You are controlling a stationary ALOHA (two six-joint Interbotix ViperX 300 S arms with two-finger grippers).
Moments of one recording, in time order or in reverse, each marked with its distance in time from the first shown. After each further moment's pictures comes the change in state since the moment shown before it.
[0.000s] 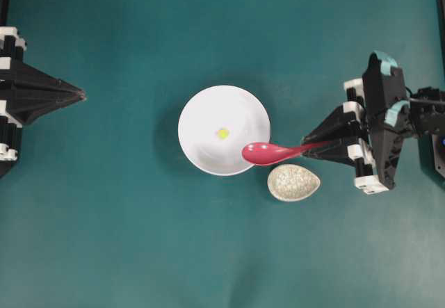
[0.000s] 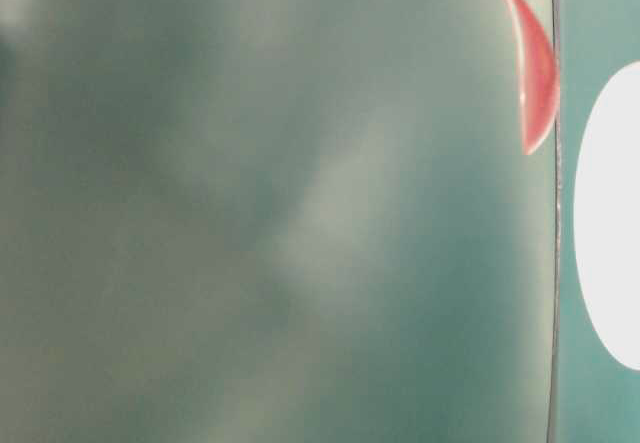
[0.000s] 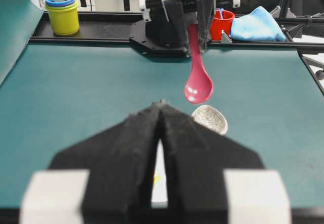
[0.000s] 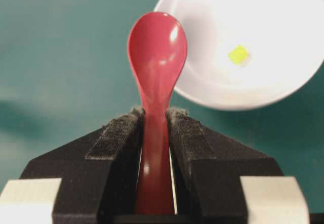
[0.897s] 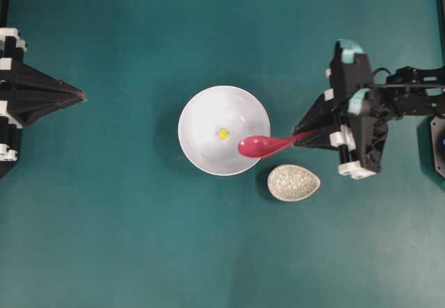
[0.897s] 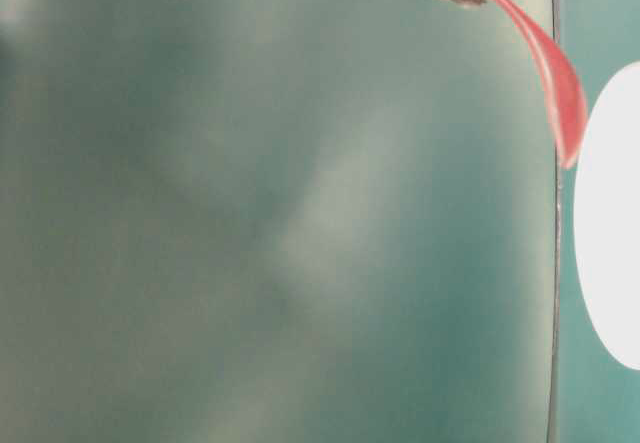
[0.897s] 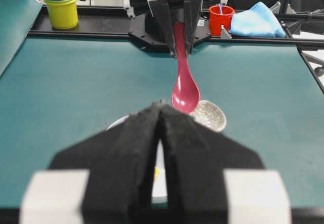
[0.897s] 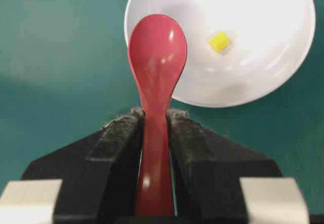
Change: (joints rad) left arm 0.000 -0.002 0.002 0.000 0.017 -0.005; right arm -0.117 0.101 -0.137 -0.137 0.250 -0.002
